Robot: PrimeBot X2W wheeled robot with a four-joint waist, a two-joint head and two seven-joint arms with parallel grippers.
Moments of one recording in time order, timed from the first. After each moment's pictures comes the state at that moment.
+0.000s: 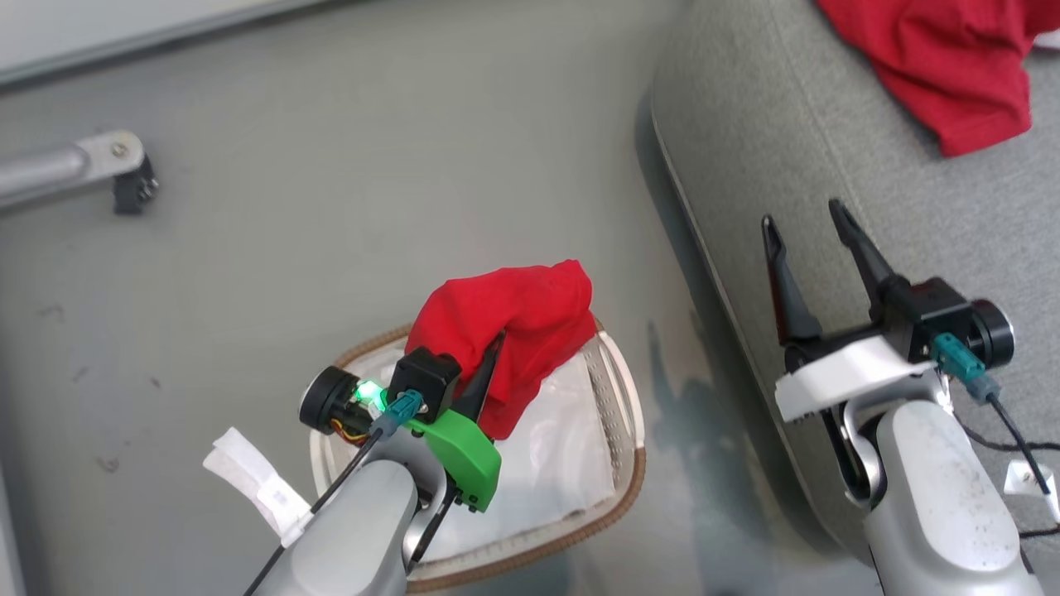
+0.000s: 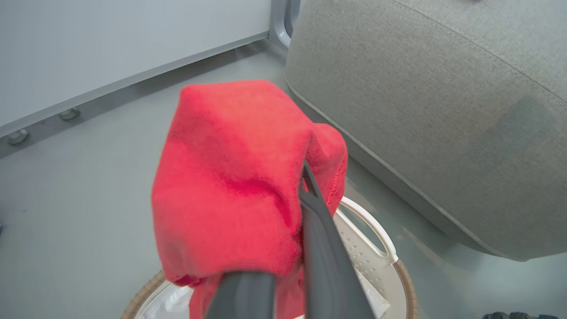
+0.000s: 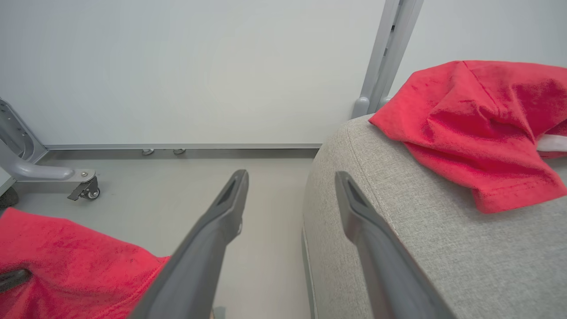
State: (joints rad) left arm -0.51 0.06 -0.63 0.70 -0.30 -0.12 -0.26; right arm -0.38 -0.05 0.03 0.25 0.06 0.13 -0.26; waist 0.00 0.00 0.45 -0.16
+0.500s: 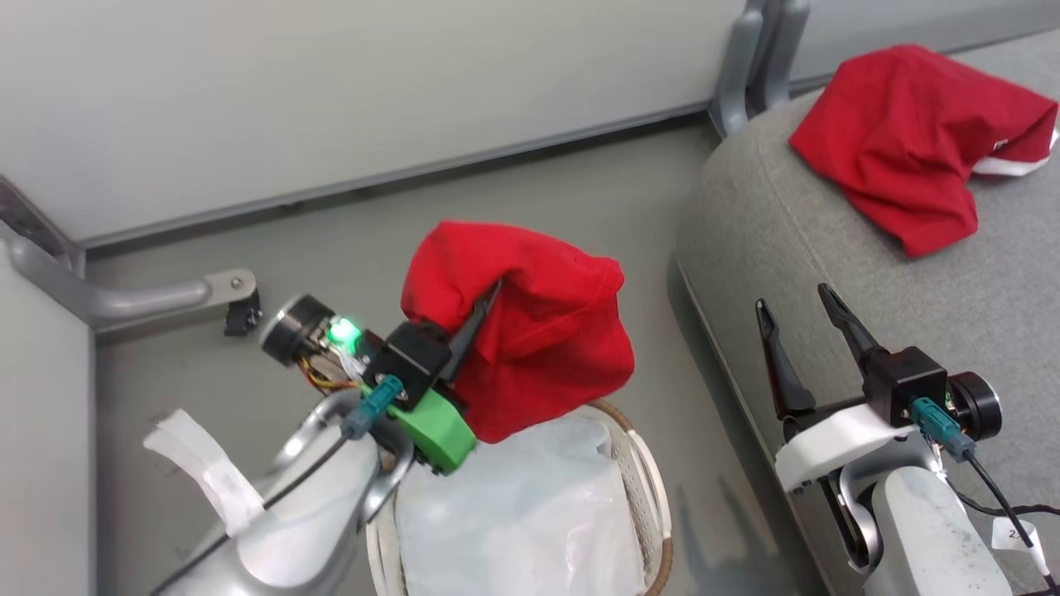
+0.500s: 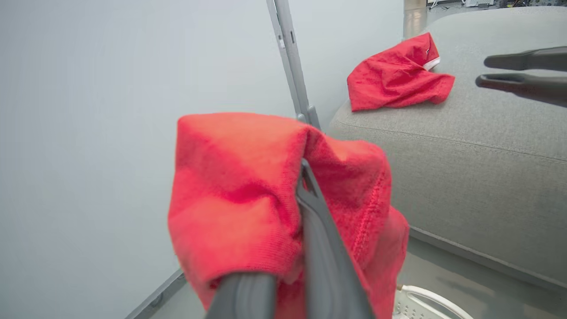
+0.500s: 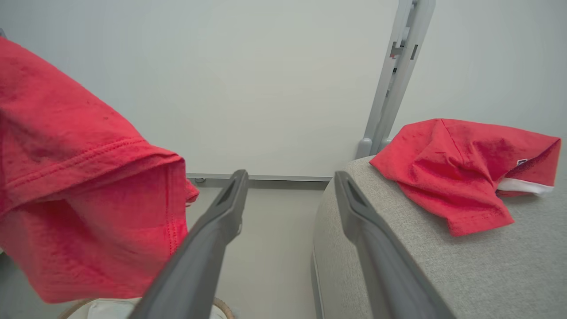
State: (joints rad) left arm -0.53 0.21 -0.67 0.42 -0.19 -0.13 -0.26; right arm -0.25 -0.05 0.04 0.29 0.03 0.13 -0.26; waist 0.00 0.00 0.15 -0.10
